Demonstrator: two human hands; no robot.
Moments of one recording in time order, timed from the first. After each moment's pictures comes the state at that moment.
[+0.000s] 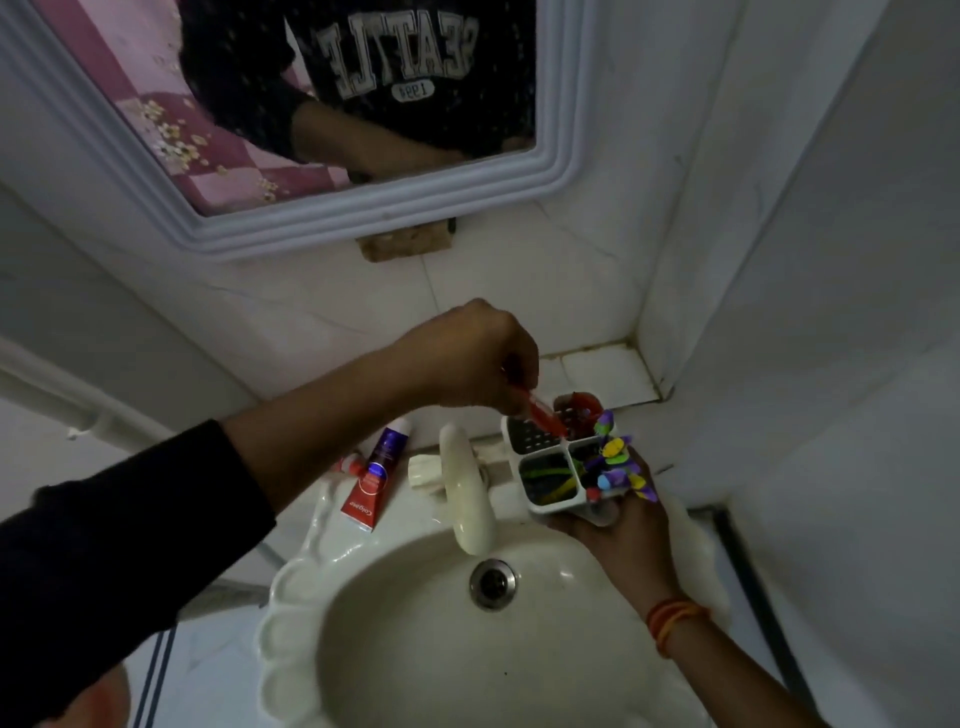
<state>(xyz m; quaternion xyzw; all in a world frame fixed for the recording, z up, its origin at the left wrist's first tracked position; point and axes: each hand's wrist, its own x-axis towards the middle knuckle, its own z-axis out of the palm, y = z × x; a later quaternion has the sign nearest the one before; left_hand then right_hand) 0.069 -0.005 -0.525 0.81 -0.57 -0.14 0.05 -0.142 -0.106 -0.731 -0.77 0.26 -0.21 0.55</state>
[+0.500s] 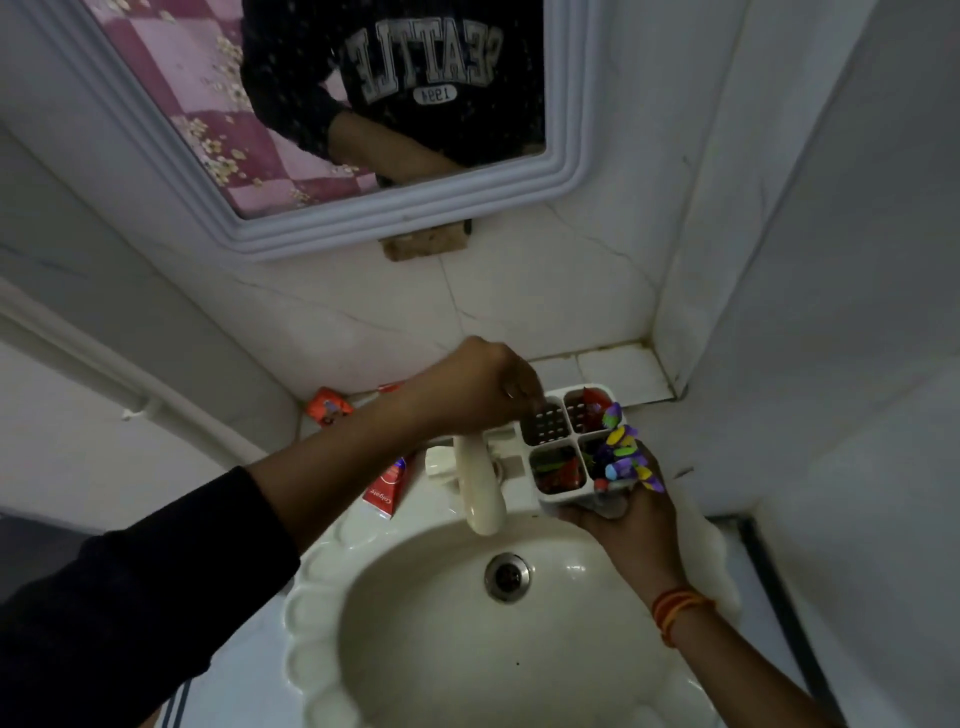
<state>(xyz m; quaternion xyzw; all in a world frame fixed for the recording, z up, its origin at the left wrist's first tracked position) 0.040 0.014 -0.542 0.84 -0.48 -0.20 0.13 -0.142 -0.110 -0.736 -0.77 0.23 -0.21 0.56</state>
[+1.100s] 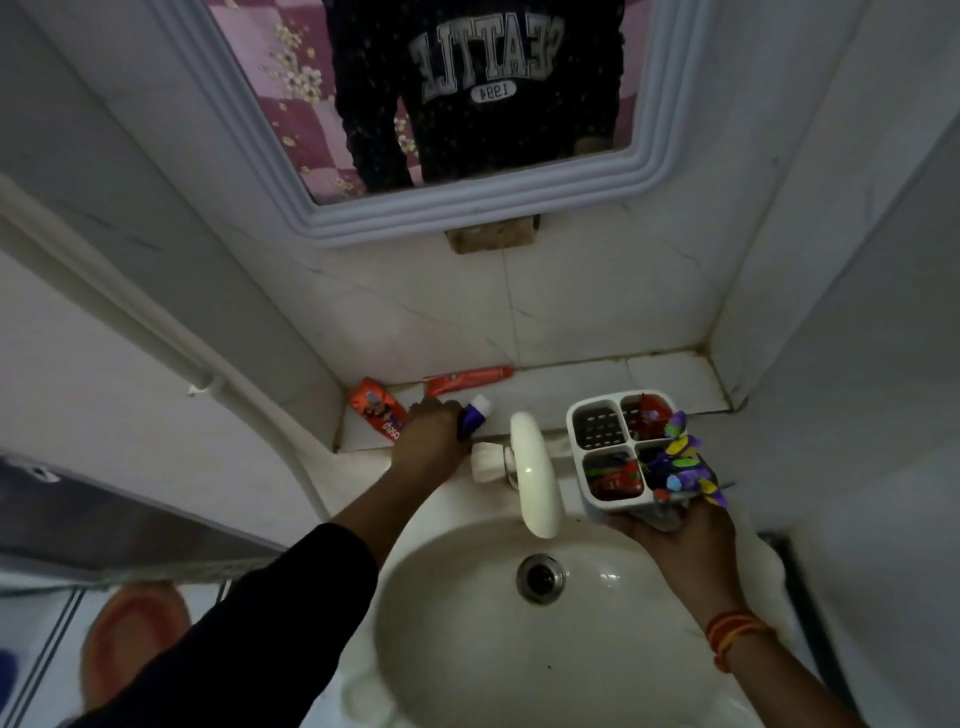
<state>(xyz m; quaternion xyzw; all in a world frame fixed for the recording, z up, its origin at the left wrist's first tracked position) 0.079 0.110 -0.682 0.97 -0.19 -0.11 0.07 -0.141 -0.105 -0.732 -0.77 0.23 -0.21 0.56</state>
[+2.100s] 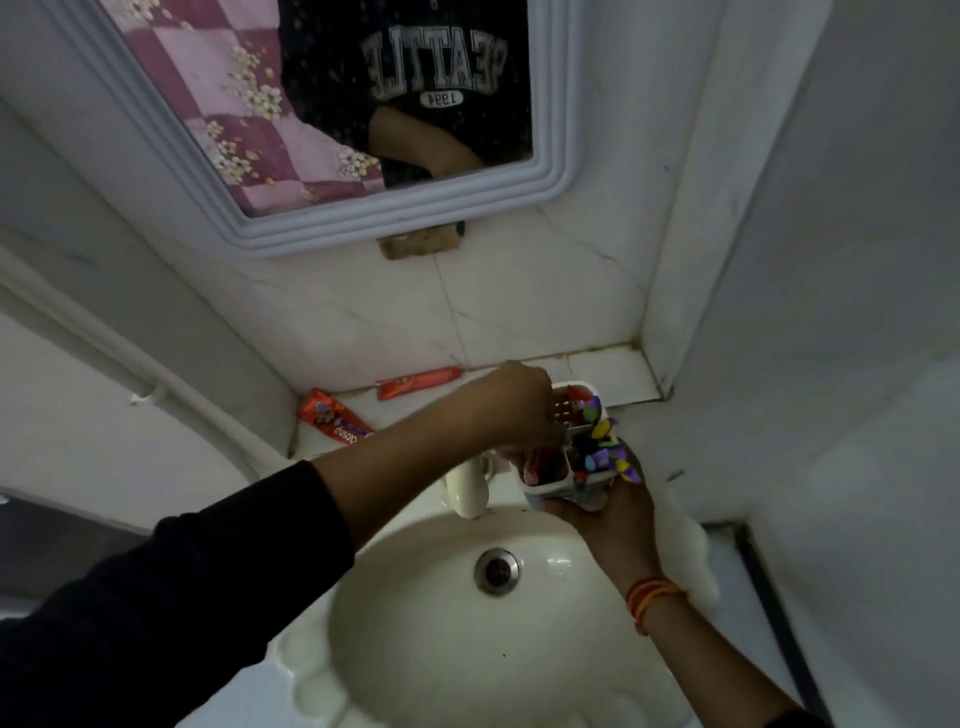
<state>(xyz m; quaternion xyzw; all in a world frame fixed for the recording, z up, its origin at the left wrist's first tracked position) -0.013 -0.024 -0.540 0.89 -0.37 -0.25 0.02 -0.141 -0.106 -0.737 -0.76 0.24 -0.22 0.56</state>
